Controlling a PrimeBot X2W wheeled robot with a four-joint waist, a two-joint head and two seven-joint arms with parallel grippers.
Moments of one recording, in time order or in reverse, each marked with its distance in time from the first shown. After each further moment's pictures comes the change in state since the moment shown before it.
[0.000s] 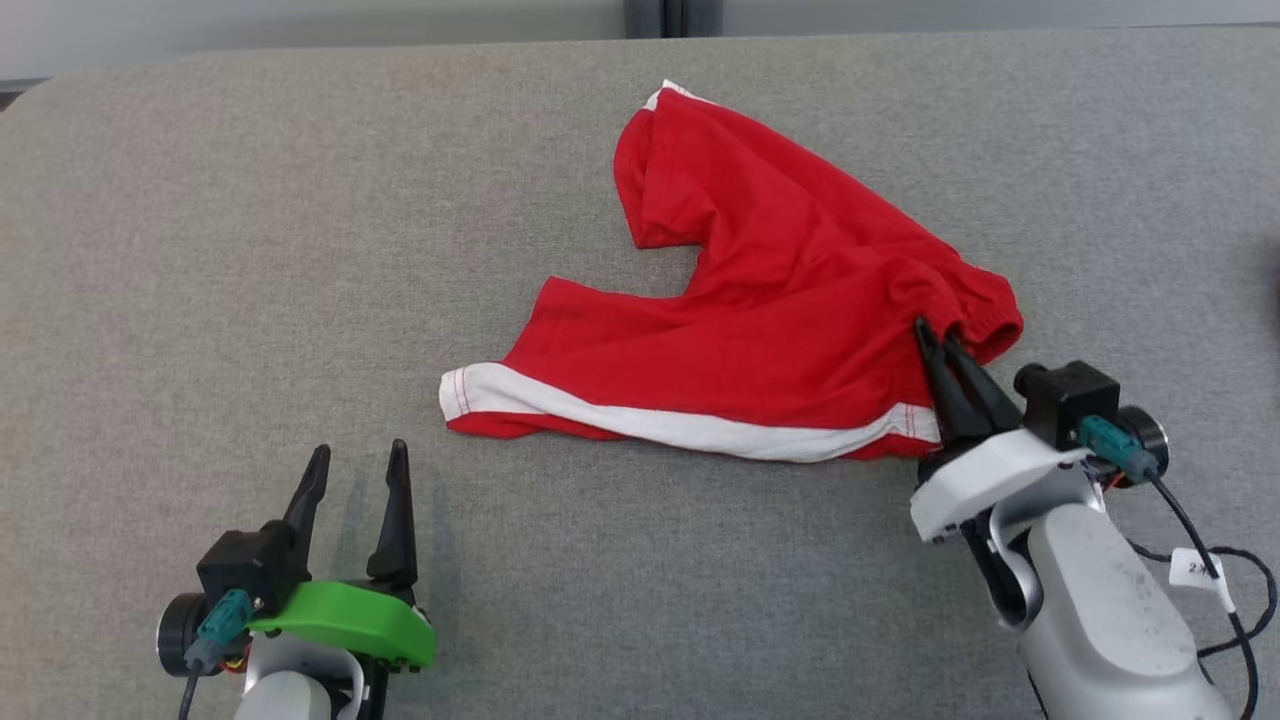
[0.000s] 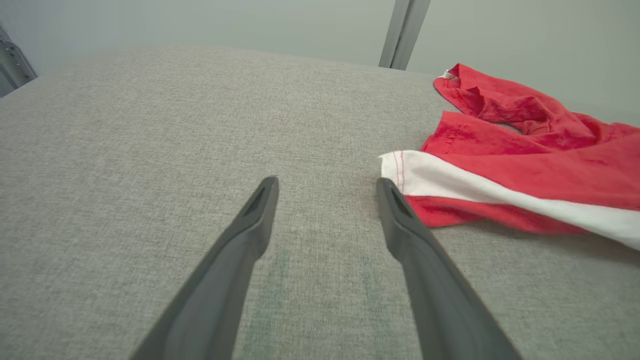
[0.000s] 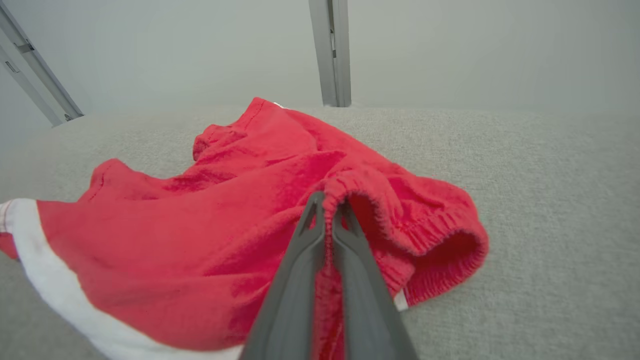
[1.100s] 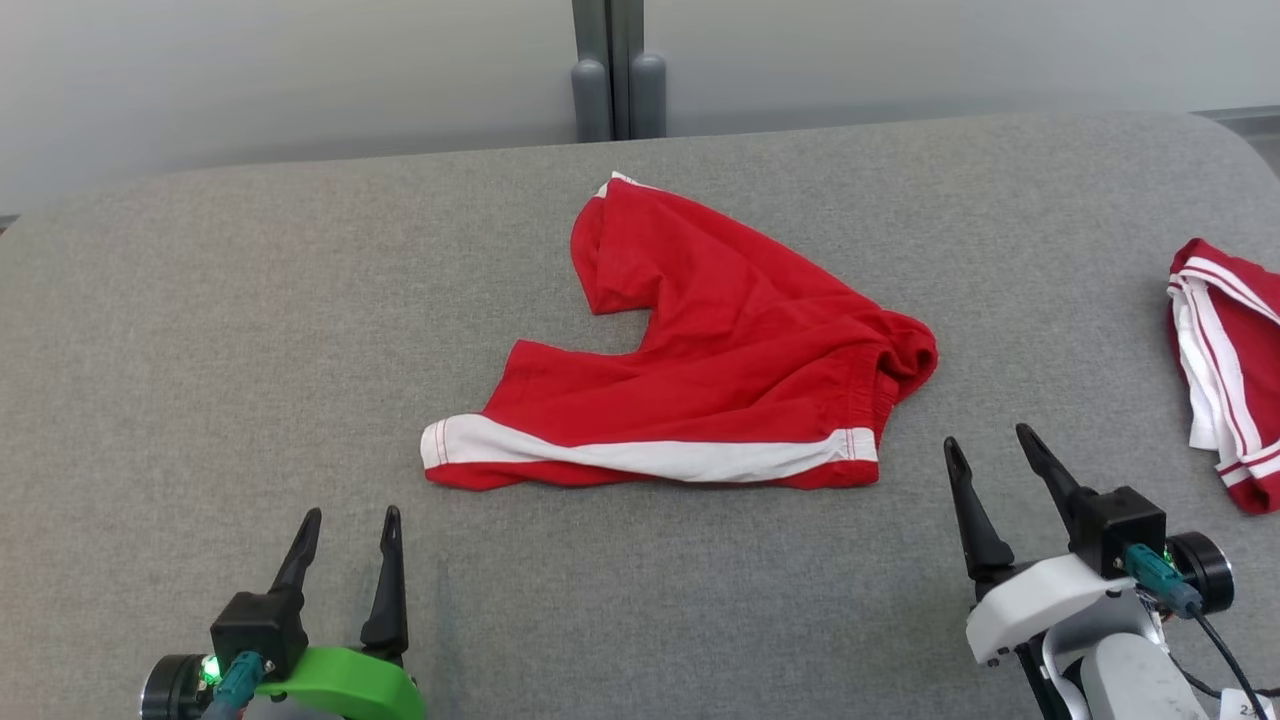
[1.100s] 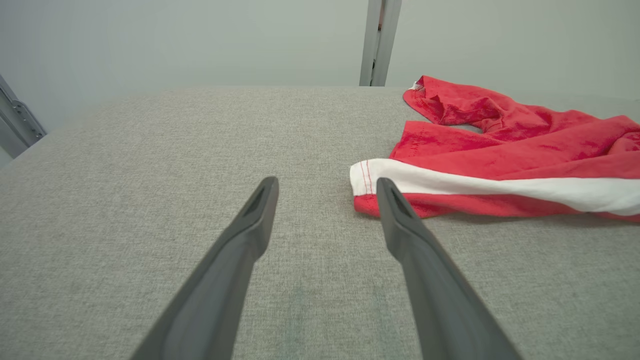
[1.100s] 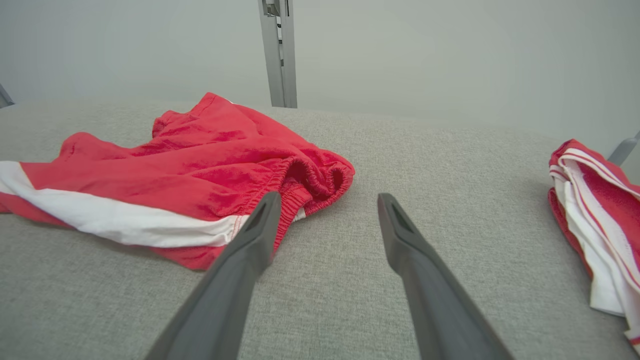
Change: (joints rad) left arm 0.095 -0.008 0.047 -0.019 0.125 0.000 0.000; right arm 0.221 -0.001 -0.113 -0.114 -0.126 0.000 -0.002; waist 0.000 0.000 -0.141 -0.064
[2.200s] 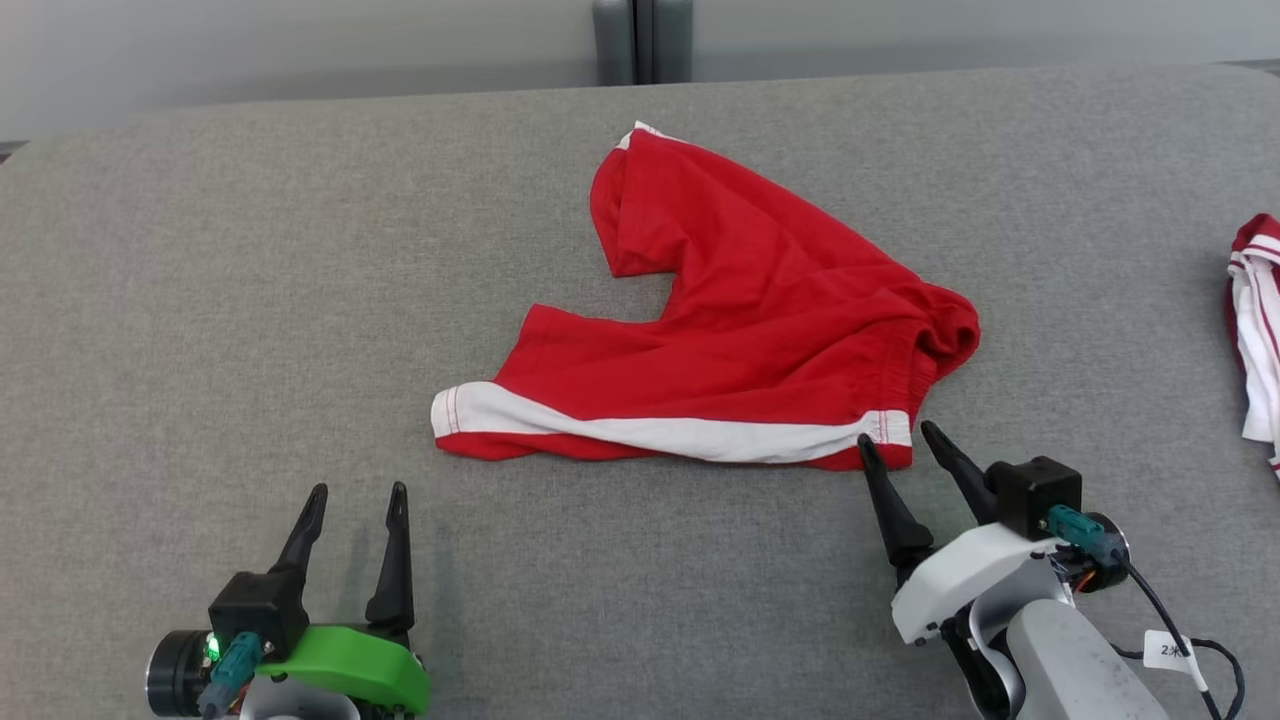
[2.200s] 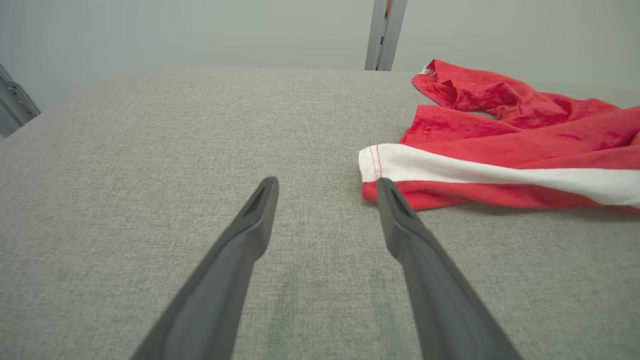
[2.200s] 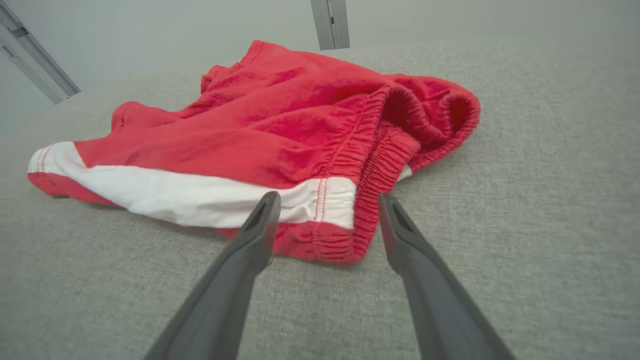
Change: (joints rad) left arm -0.015 0.003 -0.020 -0.024 -0.016 0.000 0.000; right arm -0.118 0.001 0.177 0.183 0.203 0.000 0.000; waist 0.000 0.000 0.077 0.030
